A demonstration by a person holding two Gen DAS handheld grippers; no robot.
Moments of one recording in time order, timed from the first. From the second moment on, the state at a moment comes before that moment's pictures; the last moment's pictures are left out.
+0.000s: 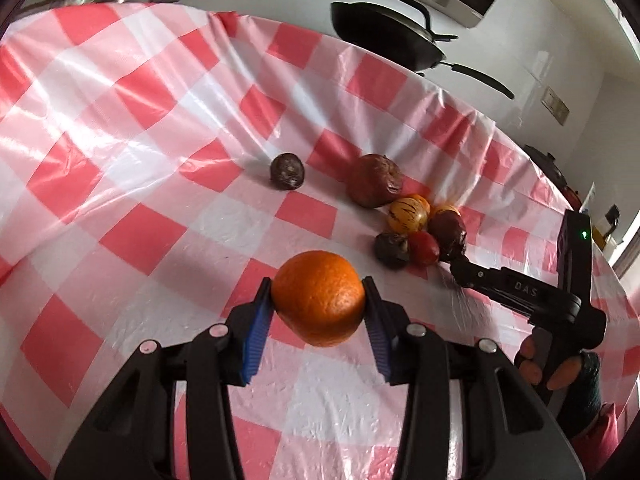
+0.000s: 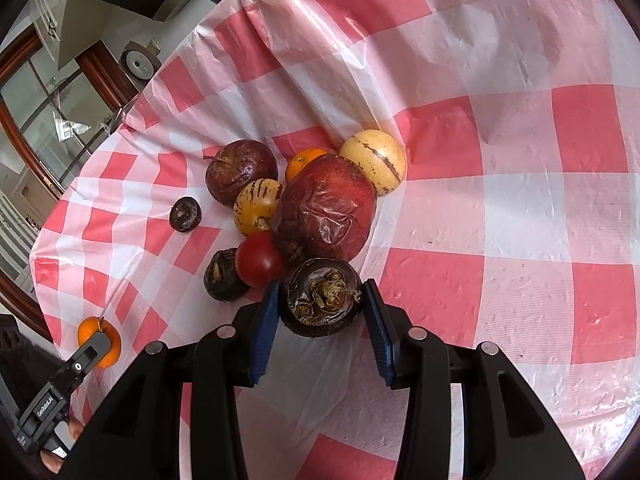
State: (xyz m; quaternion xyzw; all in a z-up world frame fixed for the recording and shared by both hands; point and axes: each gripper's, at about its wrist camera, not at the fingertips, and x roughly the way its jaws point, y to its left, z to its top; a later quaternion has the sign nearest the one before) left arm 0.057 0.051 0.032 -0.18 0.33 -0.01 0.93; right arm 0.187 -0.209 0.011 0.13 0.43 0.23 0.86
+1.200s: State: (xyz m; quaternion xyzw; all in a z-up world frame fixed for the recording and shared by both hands) left arm -0.137 0.134 0.053 -0.19 0.27 0.03 0.94; right arm -0.051 -0.103 0.028 0.09 0.41 0.30 0.85
